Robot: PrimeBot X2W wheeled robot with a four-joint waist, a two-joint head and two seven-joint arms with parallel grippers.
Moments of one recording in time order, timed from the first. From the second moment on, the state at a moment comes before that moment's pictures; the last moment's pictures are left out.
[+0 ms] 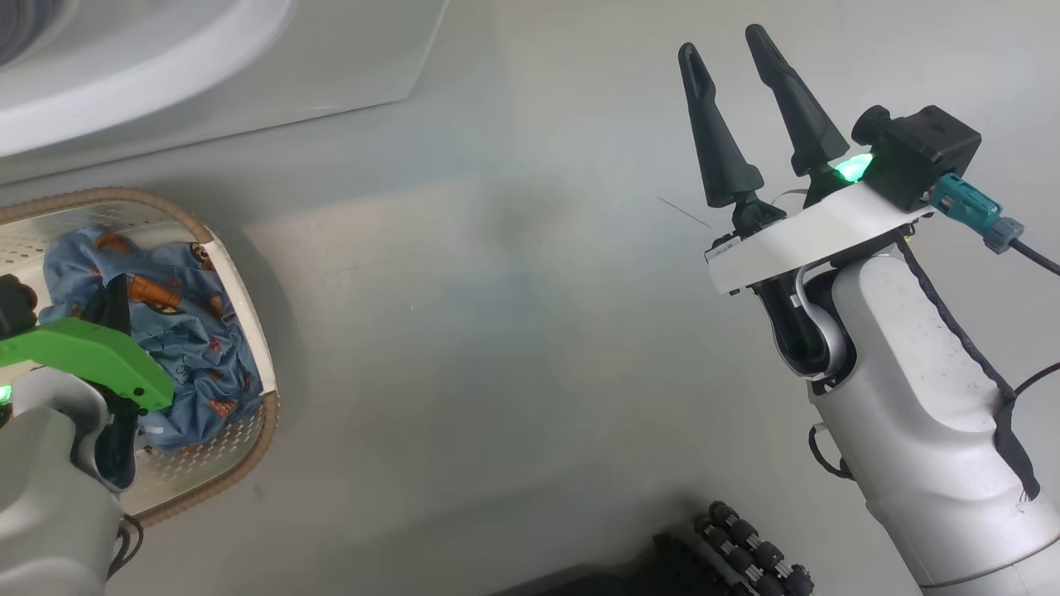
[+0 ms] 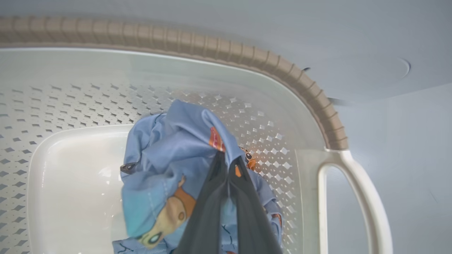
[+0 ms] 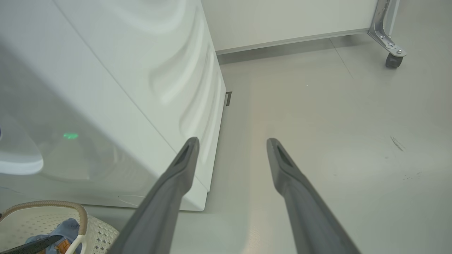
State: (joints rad) left arm -0.75 0.32 -0.46 0.90 -0.77 -0.12 -0.10; right arm -0.64 -0.13 0.43 0.25 0.53 0.12 -0.25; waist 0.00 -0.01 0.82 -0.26
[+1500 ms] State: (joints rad) left arm -0.46 0.35 -0.48 0.58 -0.90 -0.12 -0.25; right arm -0.49 -0.19 0.42 0.33 0.55 0.12 -0.25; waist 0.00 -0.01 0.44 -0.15
